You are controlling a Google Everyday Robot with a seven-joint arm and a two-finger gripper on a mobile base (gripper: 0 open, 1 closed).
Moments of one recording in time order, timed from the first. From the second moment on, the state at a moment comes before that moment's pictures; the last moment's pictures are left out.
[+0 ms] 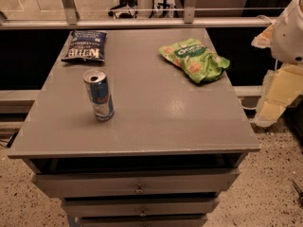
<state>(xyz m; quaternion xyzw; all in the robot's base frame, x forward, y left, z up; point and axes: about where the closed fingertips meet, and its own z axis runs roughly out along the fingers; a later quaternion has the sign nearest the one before) 0.438 -0.216 0.980 -0.60 0.78 -0.04 0.16</state>
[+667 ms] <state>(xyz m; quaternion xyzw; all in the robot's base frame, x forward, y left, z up) 0.442 -0.187 0.962 -0.61 0.76 0.01 0.20</state>
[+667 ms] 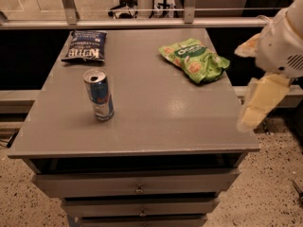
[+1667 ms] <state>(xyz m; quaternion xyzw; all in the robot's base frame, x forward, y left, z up) 0.470 -0.017 0.893 -0.61 0.68 0.22 0.34</state>
